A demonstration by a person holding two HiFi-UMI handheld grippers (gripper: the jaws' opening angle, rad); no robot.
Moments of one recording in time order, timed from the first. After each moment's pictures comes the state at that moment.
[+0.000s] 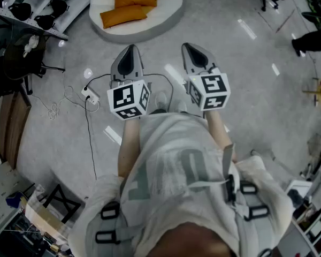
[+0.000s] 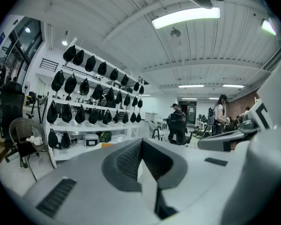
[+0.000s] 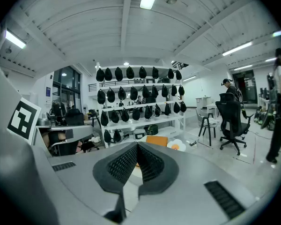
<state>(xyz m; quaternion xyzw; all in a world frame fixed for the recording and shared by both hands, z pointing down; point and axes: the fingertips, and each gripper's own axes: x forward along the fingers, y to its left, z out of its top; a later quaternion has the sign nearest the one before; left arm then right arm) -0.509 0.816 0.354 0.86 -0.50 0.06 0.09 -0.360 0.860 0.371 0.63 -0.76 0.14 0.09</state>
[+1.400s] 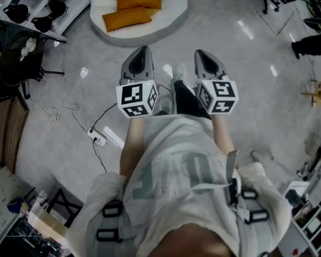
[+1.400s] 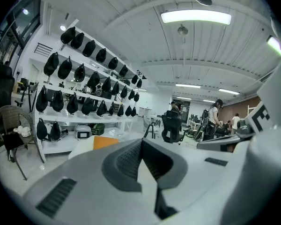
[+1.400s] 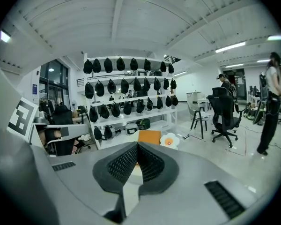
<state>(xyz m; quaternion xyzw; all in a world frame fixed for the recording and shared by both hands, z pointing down) -0.513 0.729 0.392 0.88 -0.46 0.07 0.14 -0.358 0.785 0.408 0.66 -0.72 0.18 0.11</state>
